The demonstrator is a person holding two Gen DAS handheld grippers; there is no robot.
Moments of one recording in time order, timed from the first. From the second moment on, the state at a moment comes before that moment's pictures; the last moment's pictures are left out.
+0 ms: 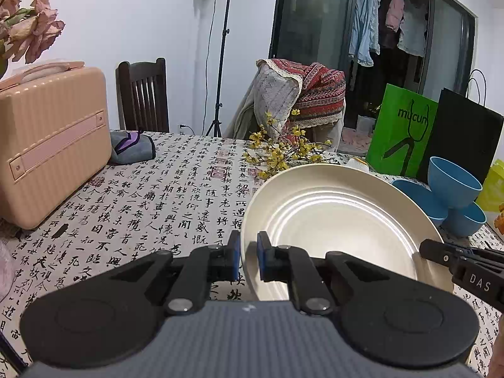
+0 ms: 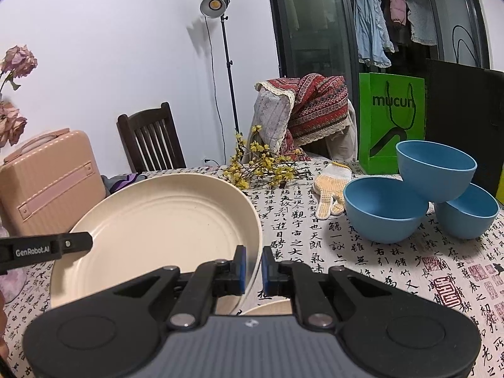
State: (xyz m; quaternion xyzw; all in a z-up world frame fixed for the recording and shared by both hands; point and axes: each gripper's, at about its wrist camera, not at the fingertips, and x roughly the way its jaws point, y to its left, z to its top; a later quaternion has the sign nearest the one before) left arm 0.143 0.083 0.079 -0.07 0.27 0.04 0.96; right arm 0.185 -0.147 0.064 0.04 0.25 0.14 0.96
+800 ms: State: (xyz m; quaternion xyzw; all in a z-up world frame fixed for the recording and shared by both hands) left arm 0.121 0.058 0.079 -0.06 0.26 0.02 0.96; right arm 0.159 -0.170 0.061 0.05 0.25 0.13 0.96
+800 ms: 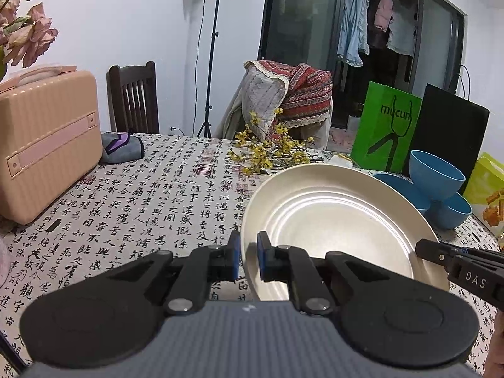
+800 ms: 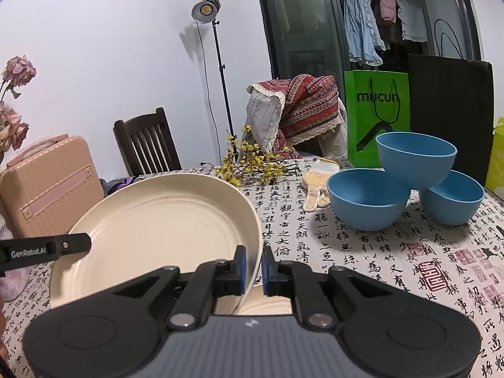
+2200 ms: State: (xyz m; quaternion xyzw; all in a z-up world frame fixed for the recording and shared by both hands) left arm 0.121 0.004 0.050 -0.05 0.29 -0.04 0.96; right arm 0.128 -0.236 0.039 0.08 0.26 0.08 0.96
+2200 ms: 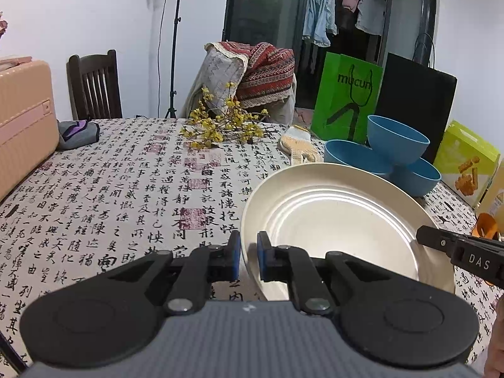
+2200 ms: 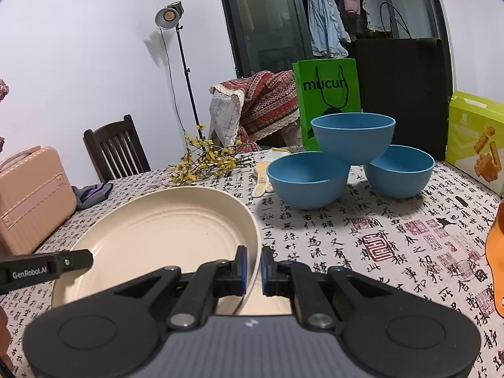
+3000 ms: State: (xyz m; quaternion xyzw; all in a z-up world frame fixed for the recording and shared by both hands) left arm 0.122 -0.017 0.028 -0.02 0.30 -0.06 0.95; right arm 0.121 -0.252 0.016 0.09 0.28 0.06 0.96
